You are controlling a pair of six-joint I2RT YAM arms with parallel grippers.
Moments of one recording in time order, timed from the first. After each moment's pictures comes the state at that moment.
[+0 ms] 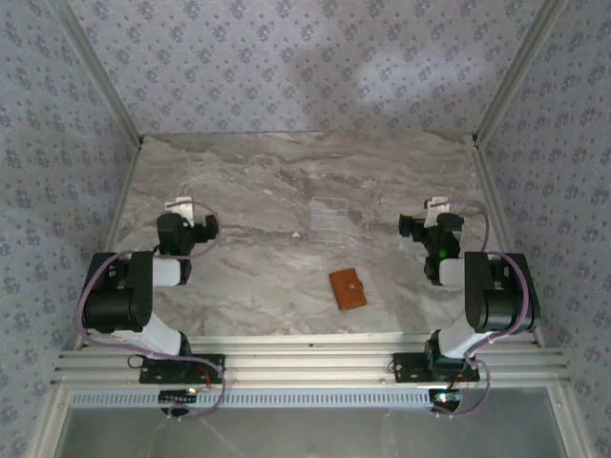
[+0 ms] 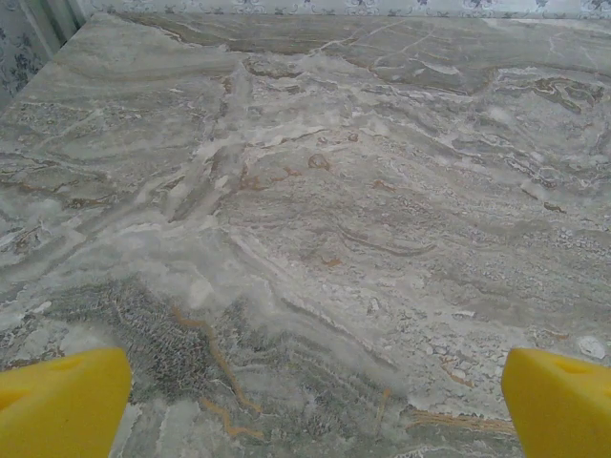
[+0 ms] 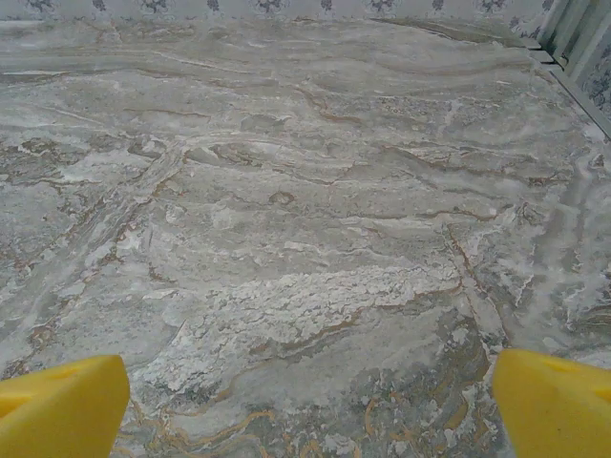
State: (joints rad) left arm 0.01 1.57 0.43 0.74 -0.02 -0.04; right arm -0.06 1.55 0.40 0.75 -0.02 -0.04
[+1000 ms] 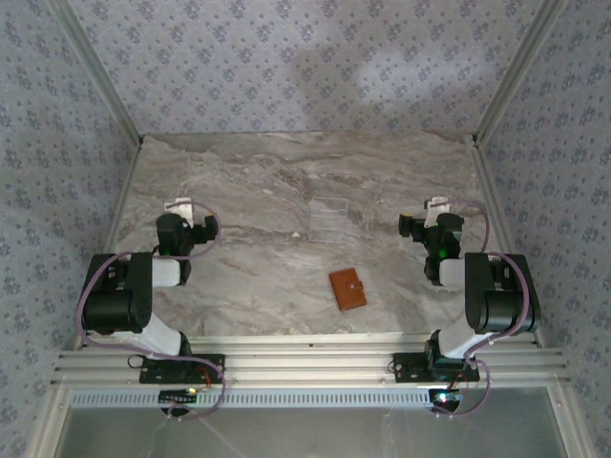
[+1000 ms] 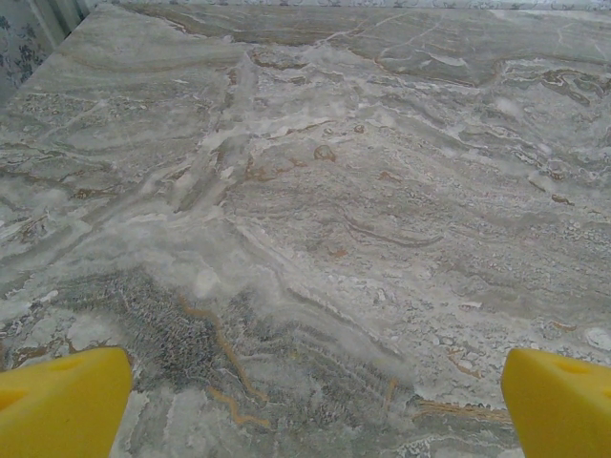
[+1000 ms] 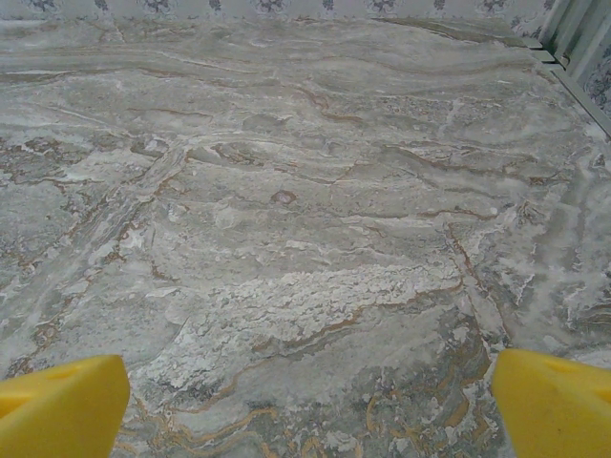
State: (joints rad) left arm 0.01 1.56 0.42 0.73 -0.02 -0.04; right arm -0.06 1.55 0.40 0.75 -0.03 -0.04
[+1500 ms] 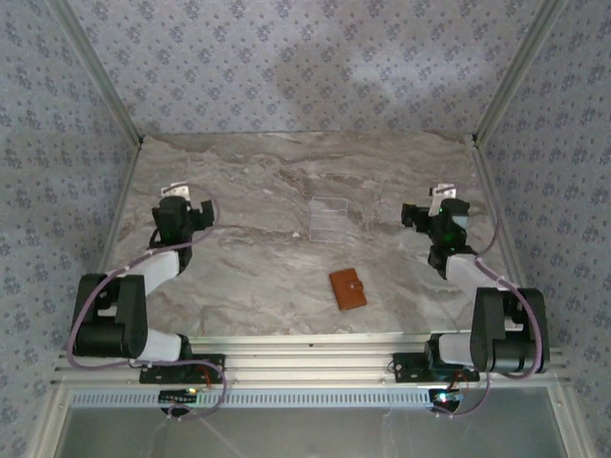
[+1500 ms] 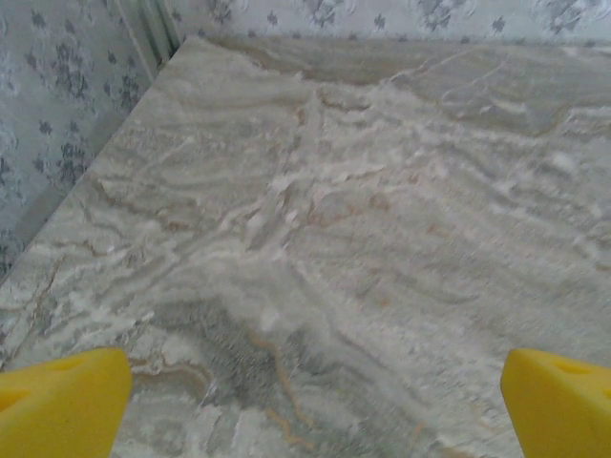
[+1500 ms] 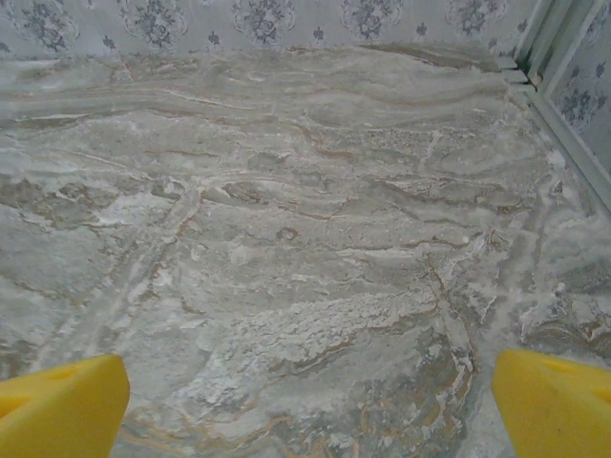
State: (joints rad) left arm -0.08 1.39 0.60 0.33 -0.26 -0.09; right arm -0.03 1.30 0.56 0.29 0.01 0.02
